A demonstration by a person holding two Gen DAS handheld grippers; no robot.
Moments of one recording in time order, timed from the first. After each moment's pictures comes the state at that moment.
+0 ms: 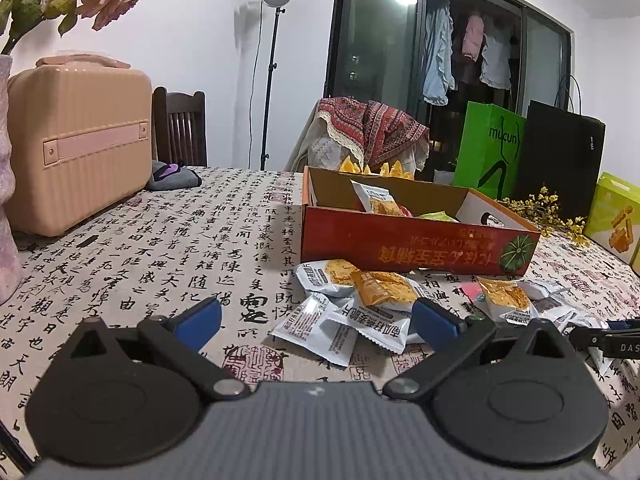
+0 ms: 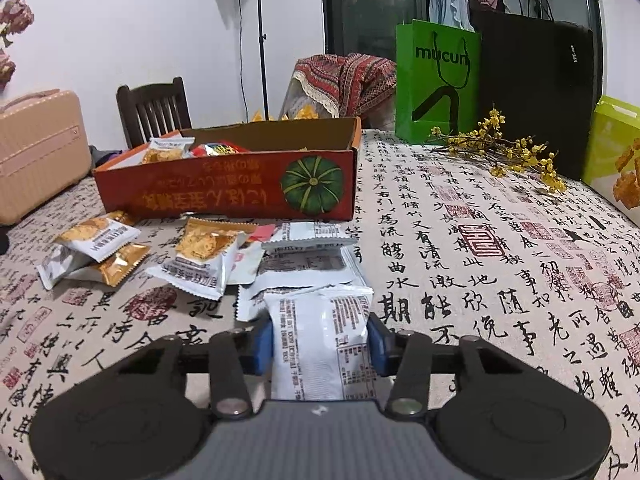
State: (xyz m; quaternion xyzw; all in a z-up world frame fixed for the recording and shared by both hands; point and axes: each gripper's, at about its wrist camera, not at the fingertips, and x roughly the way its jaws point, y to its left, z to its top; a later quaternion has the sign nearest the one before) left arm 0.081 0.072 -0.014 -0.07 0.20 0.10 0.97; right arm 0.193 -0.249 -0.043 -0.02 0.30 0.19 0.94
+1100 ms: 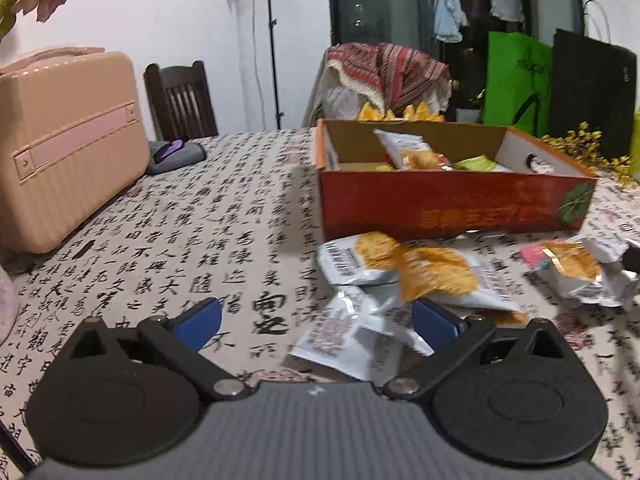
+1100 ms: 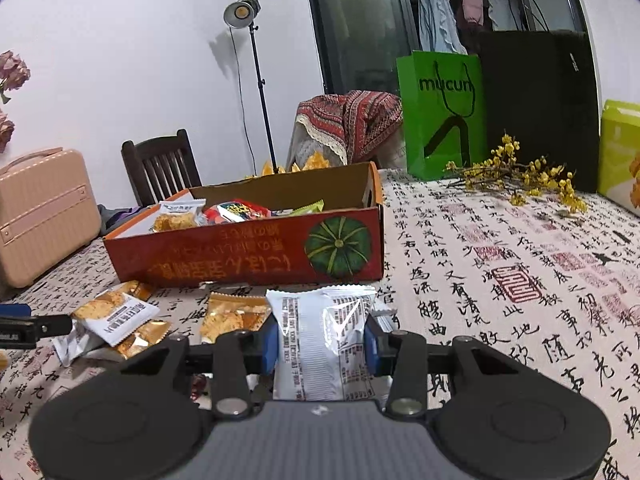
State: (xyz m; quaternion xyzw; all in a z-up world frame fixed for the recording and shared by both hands) left arm 0.151 0.083 -0.029 -0.01 0.28 0.13 0.95; right arm 0.215 -0.231 -0.032 0.04 0.25 0.20 0.95
